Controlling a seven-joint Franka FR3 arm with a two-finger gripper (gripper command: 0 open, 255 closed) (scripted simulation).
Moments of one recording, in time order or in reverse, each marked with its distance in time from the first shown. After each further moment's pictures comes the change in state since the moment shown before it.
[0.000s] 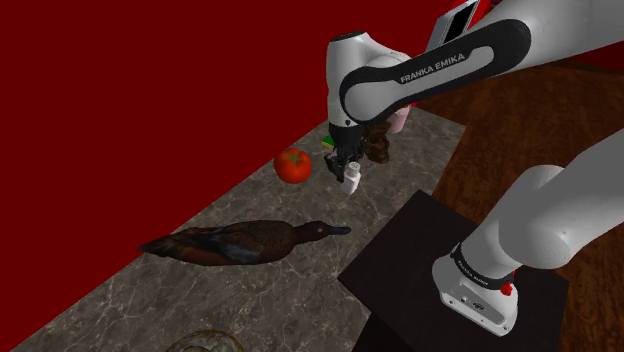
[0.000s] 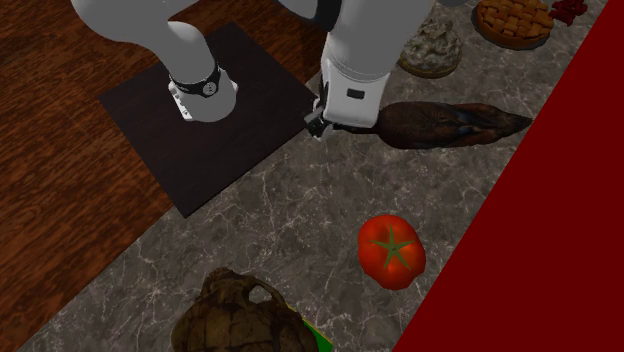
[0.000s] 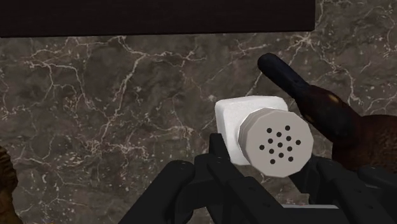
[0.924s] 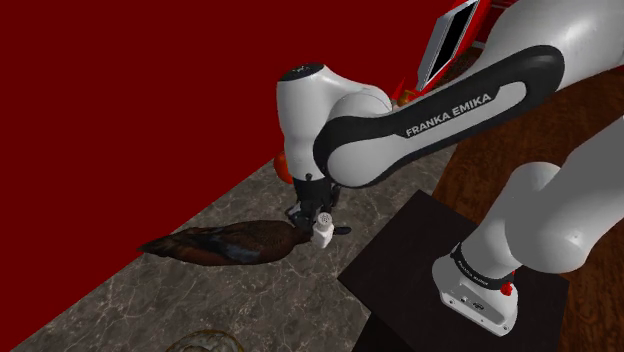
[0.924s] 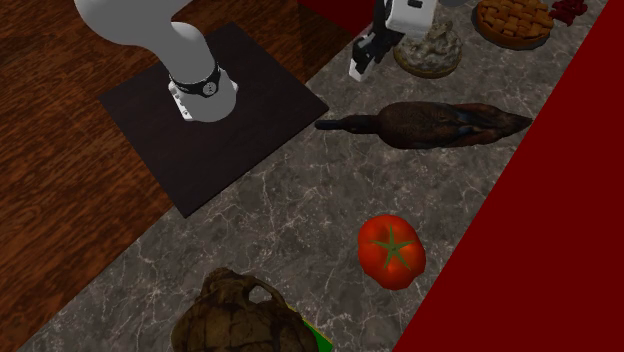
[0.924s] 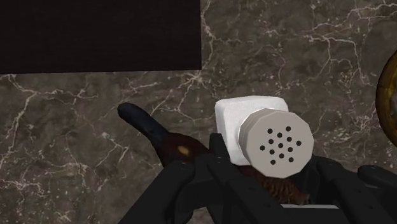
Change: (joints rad) arm 0.180 0.073 0.233 0.072 0.113 0.027 0.348
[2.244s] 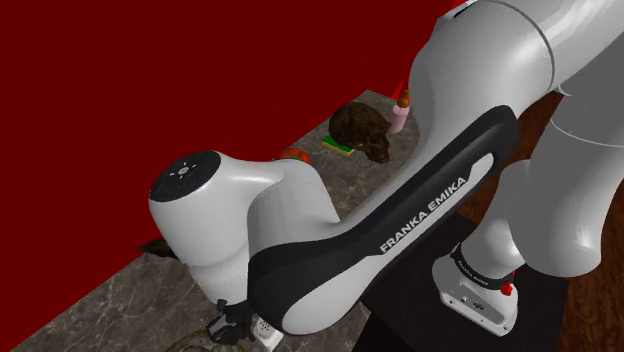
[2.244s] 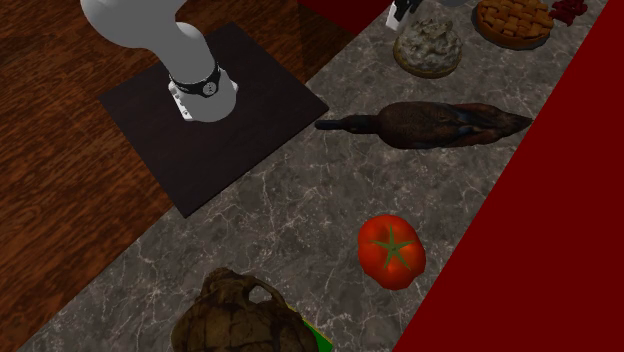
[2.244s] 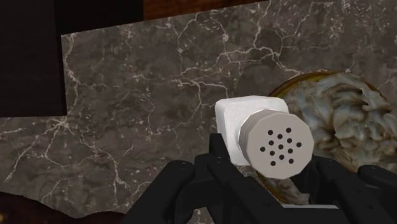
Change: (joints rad) arm 0.214 0.398 0.191 0.365 -0.153 0.039 0.495
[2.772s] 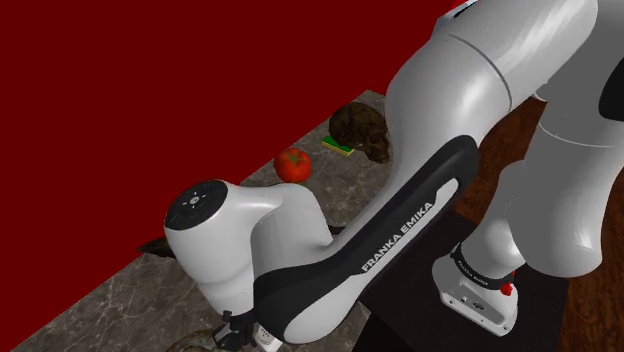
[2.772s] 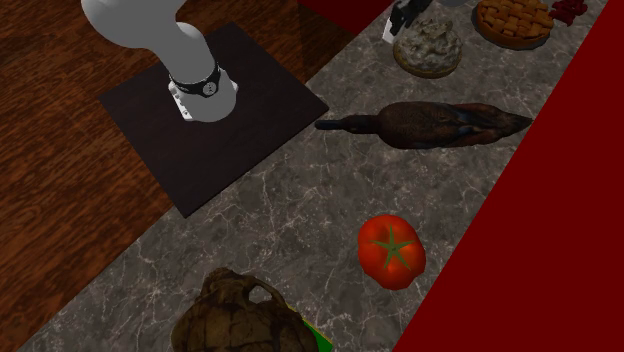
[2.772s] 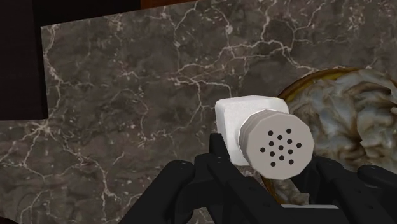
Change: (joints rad) arm 0.017 0.072 -0.016 -0.033 -0.043 0.094 0.019
